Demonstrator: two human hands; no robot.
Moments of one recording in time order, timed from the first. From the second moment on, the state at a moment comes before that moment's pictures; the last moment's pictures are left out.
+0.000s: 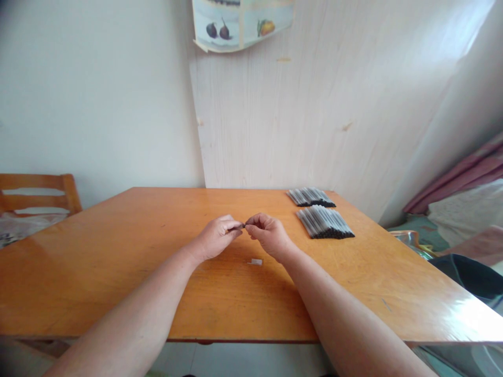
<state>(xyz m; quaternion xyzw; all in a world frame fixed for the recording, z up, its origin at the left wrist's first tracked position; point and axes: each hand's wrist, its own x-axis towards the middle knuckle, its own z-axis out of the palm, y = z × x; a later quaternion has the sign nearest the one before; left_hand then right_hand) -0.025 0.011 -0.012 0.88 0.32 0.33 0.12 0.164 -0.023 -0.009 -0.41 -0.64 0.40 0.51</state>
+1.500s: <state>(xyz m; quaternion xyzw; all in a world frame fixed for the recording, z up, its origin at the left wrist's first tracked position) -0.011 0.002 -0.003 0.74 0.33 0.49 0.32 0.167 -0.022 -0.012 -0.51 -0.70 0.18 0.47</state>
